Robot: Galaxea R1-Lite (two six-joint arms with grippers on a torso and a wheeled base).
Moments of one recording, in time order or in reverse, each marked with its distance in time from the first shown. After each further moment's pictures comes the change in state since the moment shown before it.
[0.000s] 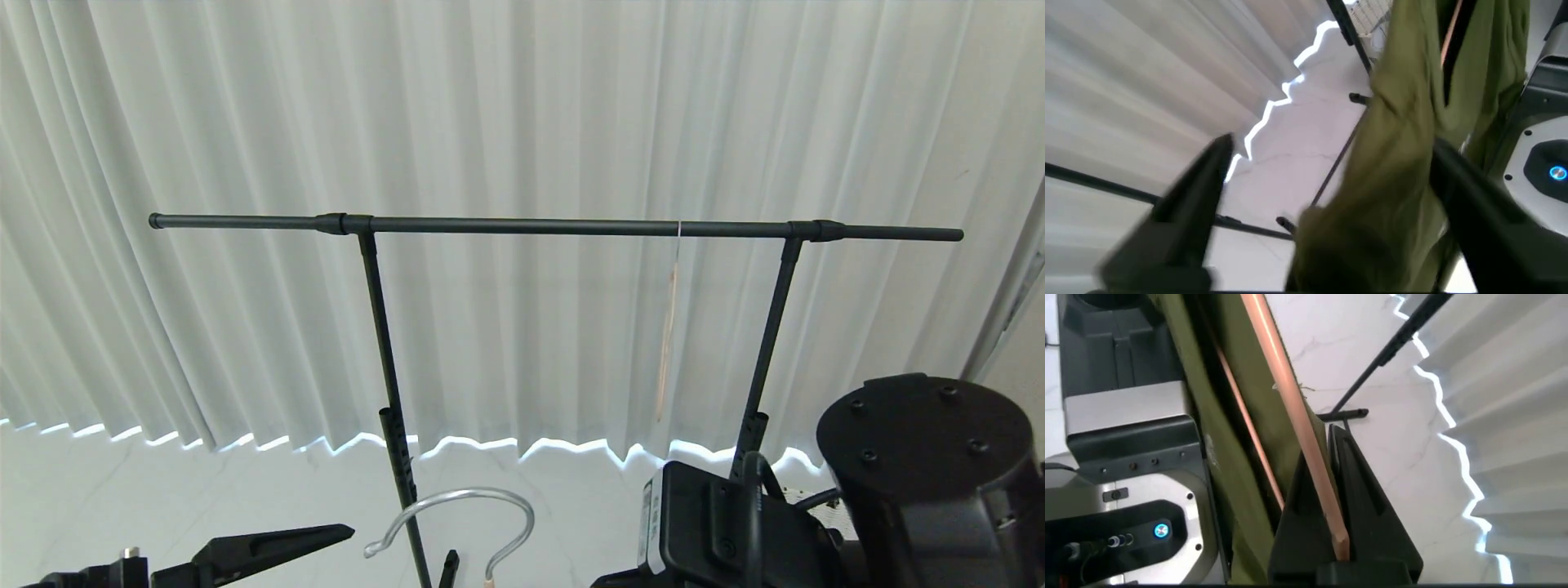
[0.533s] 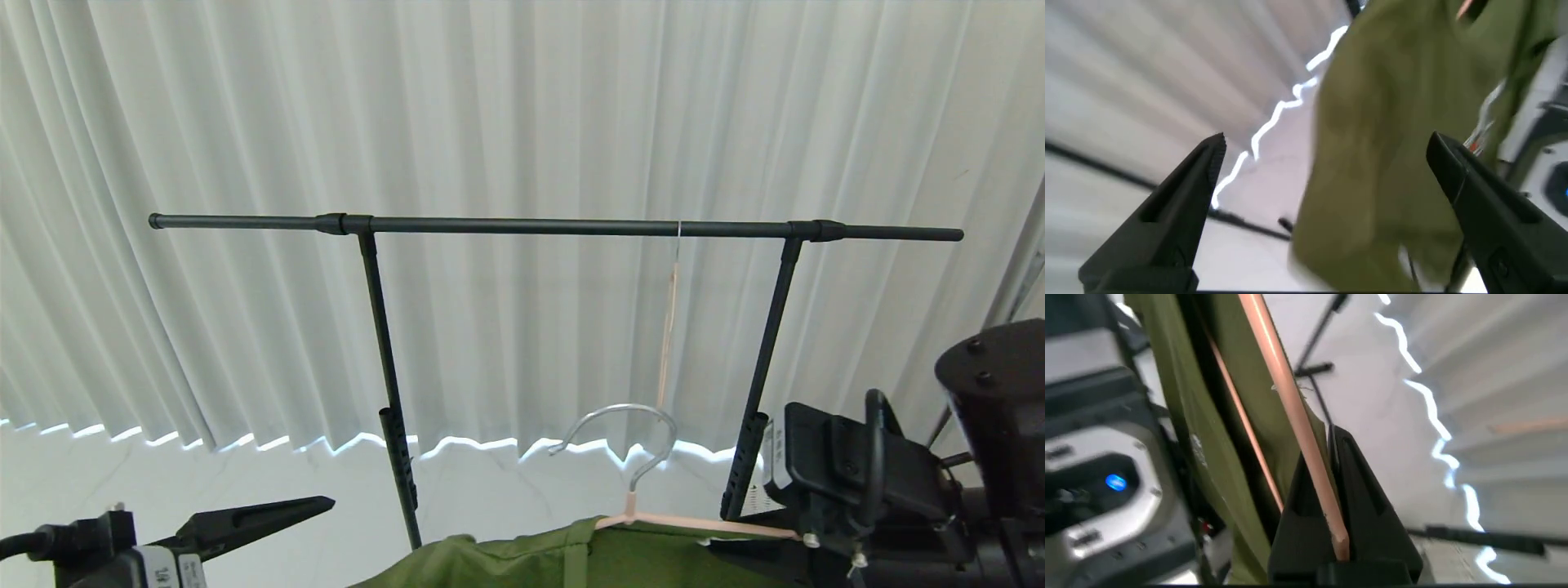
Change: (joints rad) left arm 0.107 -0.009 0.034 -0.055 0.002 -0.009; right arm -0.200 -0.168 0.006 0.246 -0.019 -0.077
